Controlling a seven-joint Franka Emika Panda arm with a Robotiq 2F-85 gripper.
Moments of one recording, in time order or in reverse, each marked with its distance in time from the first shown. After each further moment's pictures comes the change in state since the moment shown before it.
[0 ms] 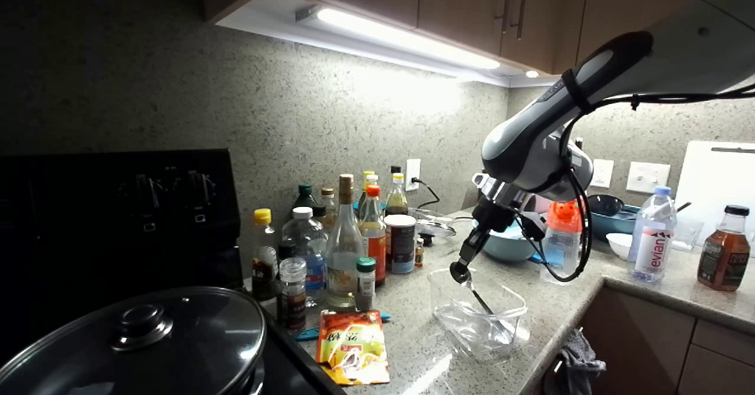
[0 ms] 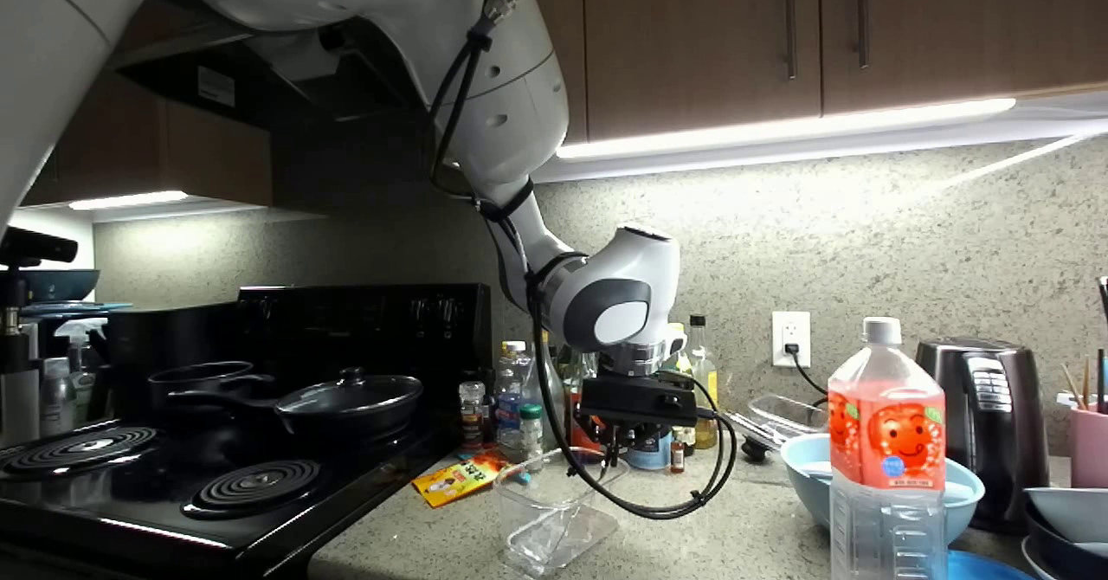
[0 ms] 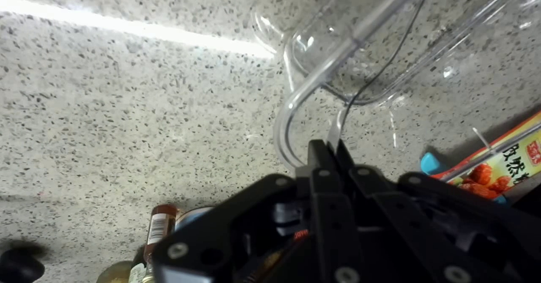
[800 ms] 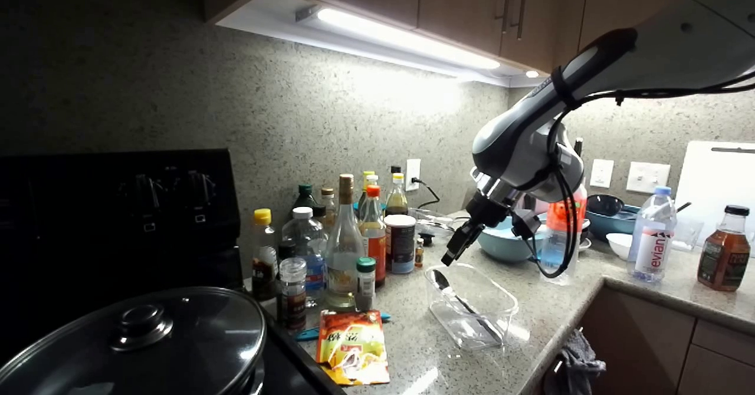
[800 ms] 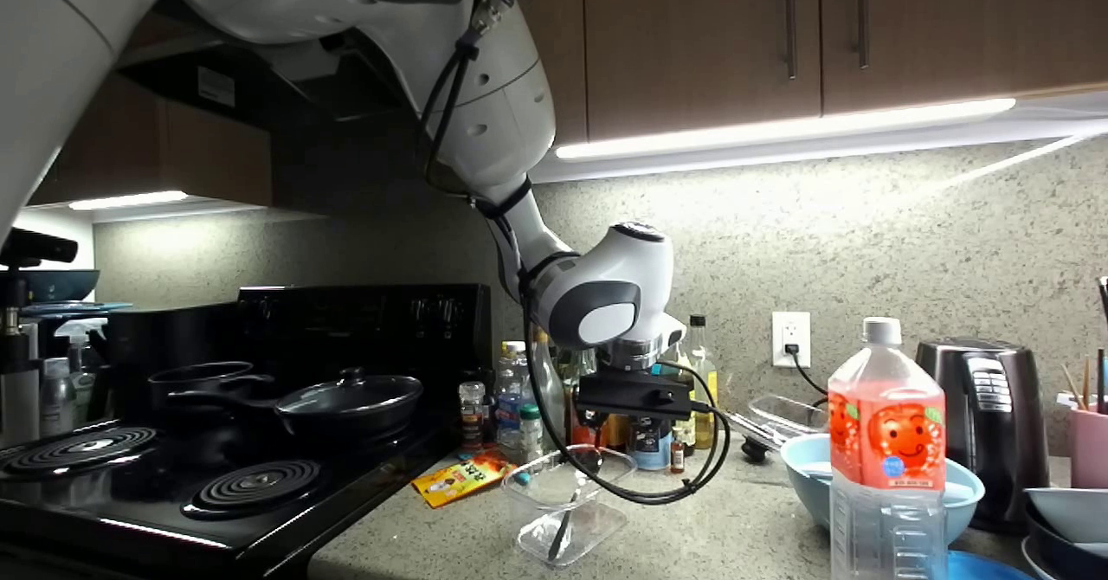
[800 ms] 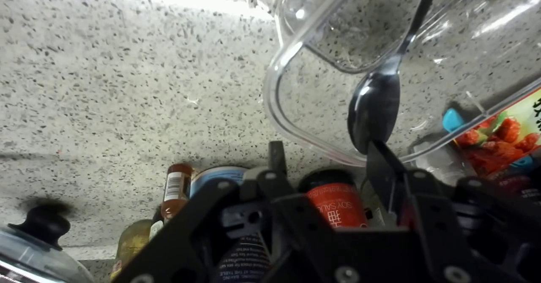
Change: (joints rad) arm 0.110 0.000 -0.085 0.020 0.148 0.087 -0.065
